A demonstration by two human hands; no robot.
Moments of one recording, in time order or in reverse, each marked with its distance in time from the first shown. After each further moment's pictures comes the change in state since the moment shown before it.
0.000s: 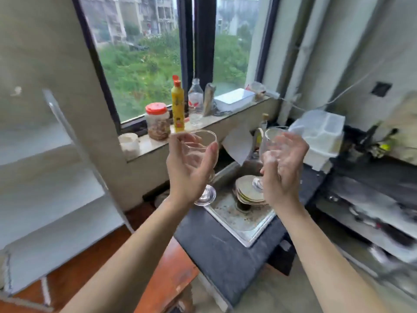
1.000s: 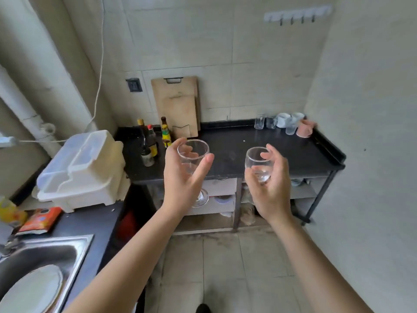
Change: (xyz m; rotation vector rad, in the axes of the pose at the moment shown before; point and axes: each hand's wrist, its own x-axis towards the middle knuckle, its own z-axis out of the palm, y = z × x) left_hand -0.227 0.036 0.739 -0.271 -0.792 -0.145; right_hand 0.076 0.256 -0.676 -0.547 0.578 0.242
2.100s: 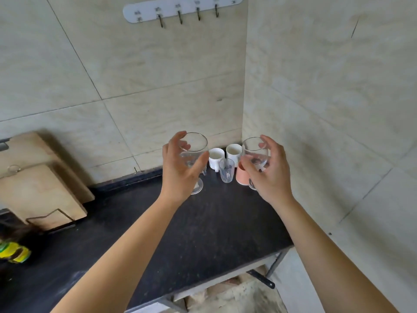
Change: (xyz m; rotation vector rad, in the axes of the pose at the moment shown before) left_hand 0.375 -0.143 0.591 -0.074 -0.305 -0.068; right_hand 0.523 0.429 -0.165 -0.308 0.104 0.186
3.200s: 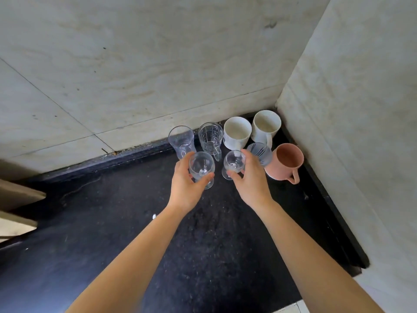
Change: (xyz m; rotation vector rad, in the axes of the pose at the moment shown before) left_hand 0.107 -0.326 0.050 0.130 -0.277 -0.562; right_hand 0.070 0.189 0.269 -0.284 -0.488 0.388
